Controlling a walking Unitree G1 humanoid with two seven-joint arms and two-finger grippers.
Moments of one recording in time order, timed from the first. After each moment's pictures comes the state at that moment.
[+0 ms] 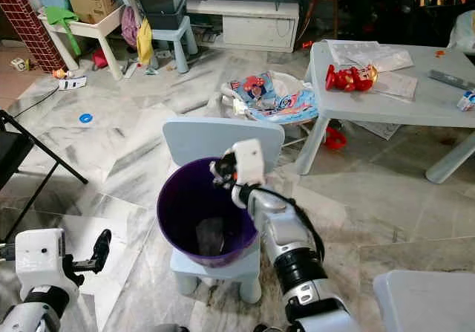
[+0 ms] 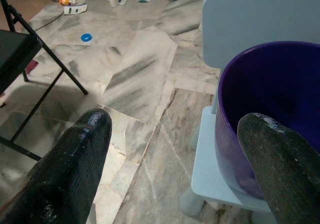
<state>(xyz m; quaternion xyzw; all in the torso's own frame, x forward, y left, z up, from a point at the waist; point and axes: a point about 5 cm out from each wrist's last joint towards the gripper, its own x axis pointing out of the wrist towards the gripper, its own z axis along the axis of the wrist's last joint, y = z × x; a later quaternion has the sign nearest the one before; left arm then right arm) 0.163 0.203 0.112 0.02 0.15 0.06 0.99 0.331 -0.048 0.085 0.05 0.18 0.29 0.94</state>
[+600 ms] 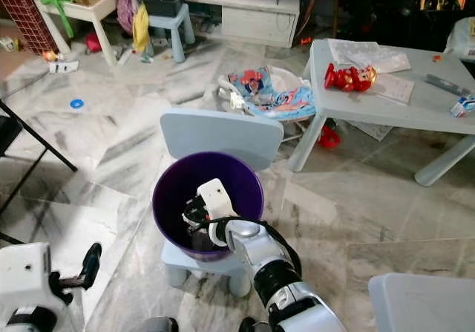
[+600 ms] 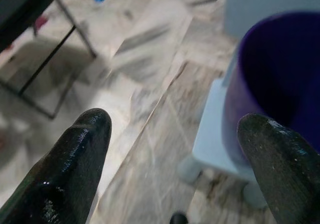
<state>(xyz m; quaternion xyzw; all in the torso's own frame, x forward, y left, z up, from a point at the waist) 0.127 0.204 0.114 0.00 0.19 0.12 0.97 0.306 -0.015 0.045 0.00 0.24 0.38 0.89</state>
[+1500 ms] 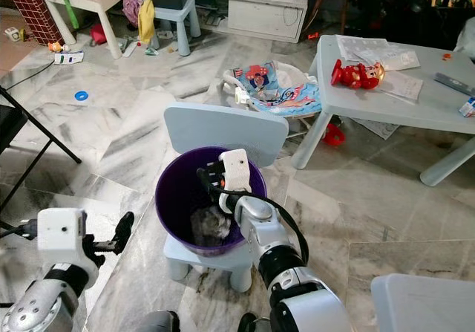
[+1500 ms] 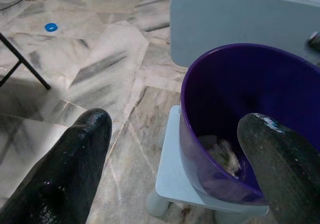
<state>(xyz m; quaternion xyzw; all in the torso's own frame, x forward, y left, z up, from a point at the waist) 0.194 0.181 0.121 -0.01 0.13 0.00 0.99 0.344 -0.037 0.097 0.10 0.08 0.28 0.95</state>
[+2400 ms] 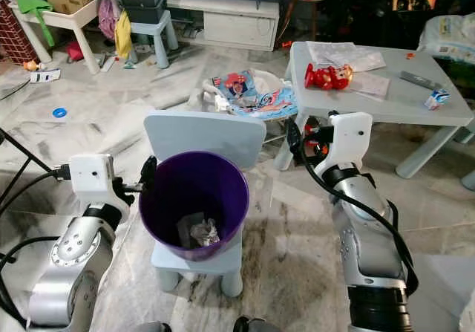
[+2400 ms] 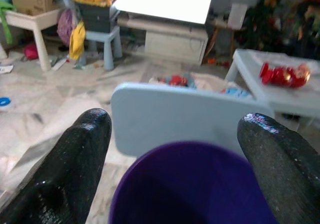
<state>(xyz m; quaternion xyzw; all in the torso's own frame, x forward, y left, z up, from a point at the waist) 0.269 0.149 0.151 -0.04 0.00 -0.02 1.00 0.309 -0.175 0.184 0.01 -0.08 0.10 0.99</state>
